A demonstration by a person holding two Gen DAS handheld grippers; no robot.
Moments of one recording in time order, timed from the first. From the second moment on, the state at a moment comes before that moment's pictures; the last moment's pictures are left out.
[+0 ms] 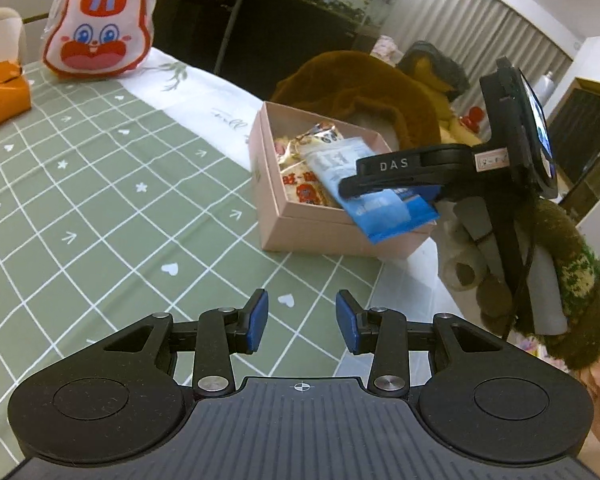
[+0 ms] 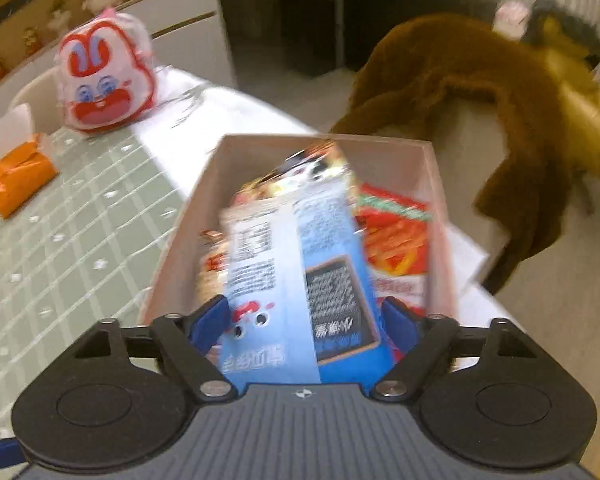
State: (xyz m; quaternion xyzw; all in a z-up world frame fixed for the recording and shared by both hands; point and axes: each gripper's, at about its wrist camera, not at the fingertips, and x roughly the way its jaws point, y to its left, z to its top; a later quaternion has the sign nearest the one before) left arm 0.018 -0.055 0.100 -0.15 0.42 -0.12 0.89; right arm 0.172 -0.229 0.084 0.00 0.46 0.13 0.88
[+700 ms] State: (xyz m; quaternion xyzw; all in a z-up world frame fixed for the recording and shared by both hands) left arm 0.023 -0.023 0.078 -0.21 0.45 -0.06 0.87; right arm 0.184 -0.206 0.100 -0.08 0.47 0.18 0.86
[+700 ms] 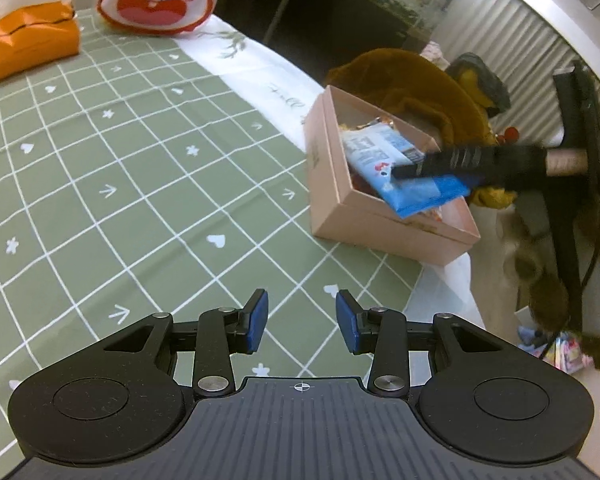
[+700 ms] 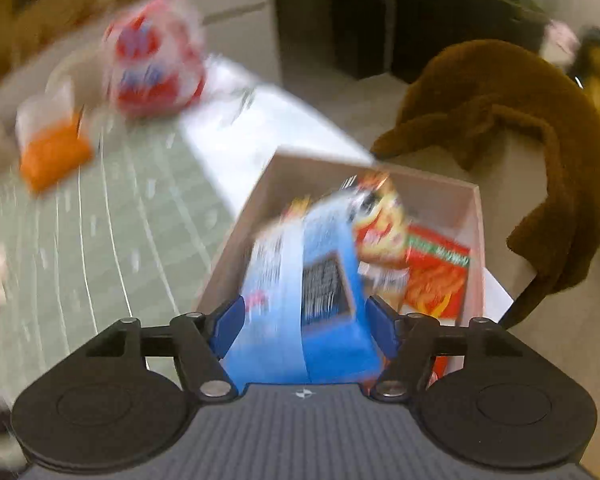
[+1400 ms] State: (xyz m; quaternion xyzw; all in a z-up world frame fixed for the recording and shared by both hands) left arm -0.002 -0.011 0.035 -0.09 0.43 -0.06 0.89; right arm 0.096 -0.230 0.090 0.02 0.39 0.05 0.92
